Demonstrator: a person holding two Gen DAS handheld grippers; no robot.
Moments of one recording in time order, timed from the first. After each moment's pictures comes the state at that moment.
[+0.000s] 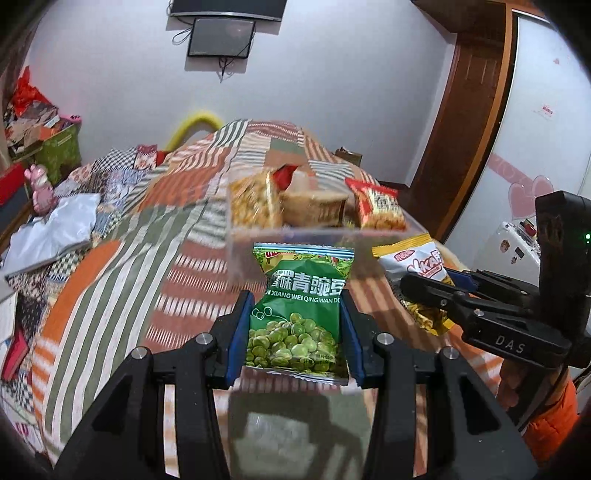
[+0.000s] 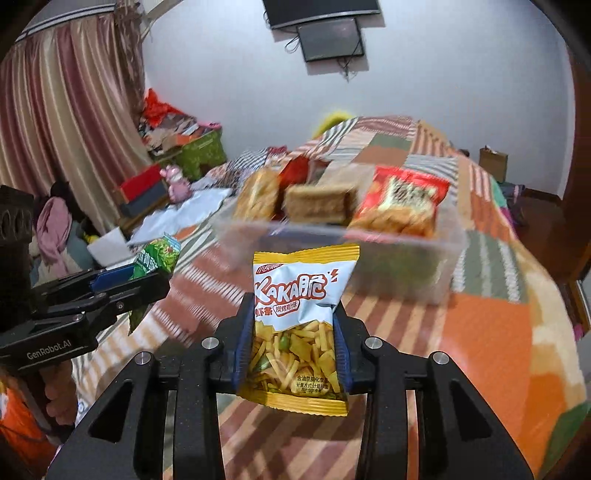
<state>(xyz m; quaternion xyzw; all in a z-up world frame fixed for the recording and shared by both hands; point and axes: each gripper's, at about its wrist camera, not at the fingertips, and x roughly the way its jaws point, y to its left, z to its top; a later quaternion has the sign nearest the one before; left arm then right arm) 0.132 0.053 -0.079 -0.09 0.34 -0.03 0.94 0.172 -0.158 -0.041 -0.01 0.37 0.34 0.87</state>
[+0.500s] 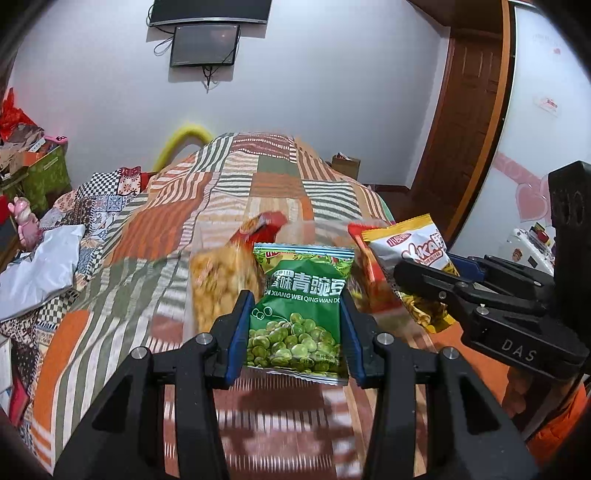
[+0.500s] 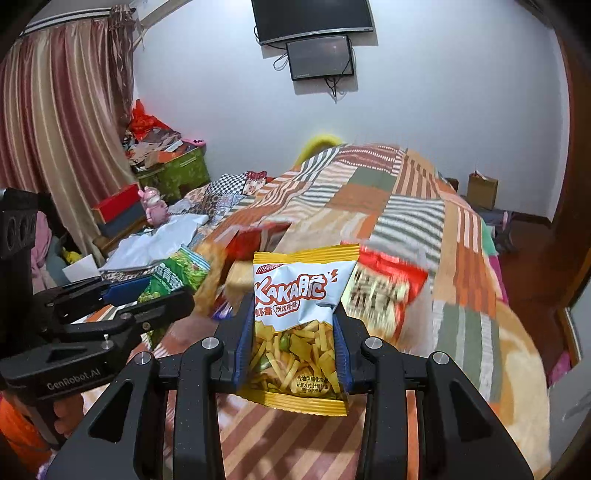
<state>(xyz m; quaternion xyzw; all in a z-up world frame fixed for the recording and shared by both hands) 0.235 0.044 -0.069 -0.06 0.34 -0.04 0.94 0.243 -0.148 -0.017 -0.02 0.34 0.32 0.89</state>
